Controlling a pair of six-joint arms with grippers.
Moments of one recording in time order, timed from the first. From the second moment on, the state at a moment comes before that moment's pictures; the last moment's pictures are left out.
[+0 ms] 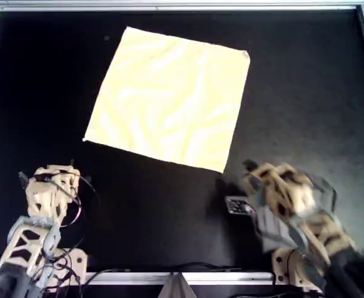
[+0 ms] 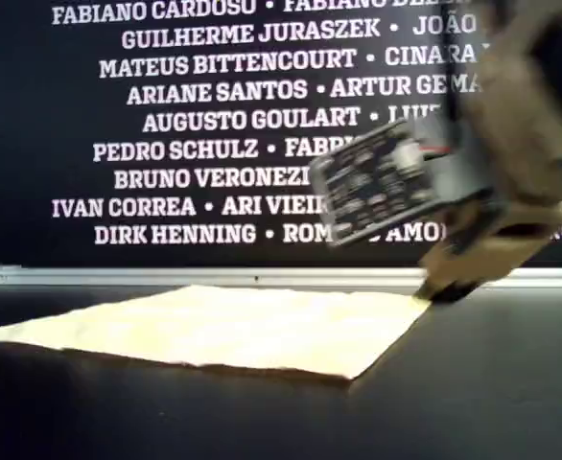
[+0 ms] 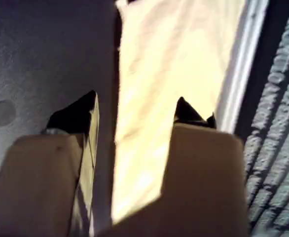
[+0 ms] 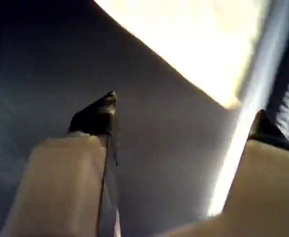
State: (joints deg) left arm -11.3 160.3 172.8 16.3 -6.7 2.3; right arm 28.9 130.4 156.8 15.0 0.8 5.2
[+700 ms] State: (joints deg) left arm -11.3 100.3 136.1 15.5 -6.8 2.8; right arm 38.5 93.0 130.3 21.4 -1.3 10.5
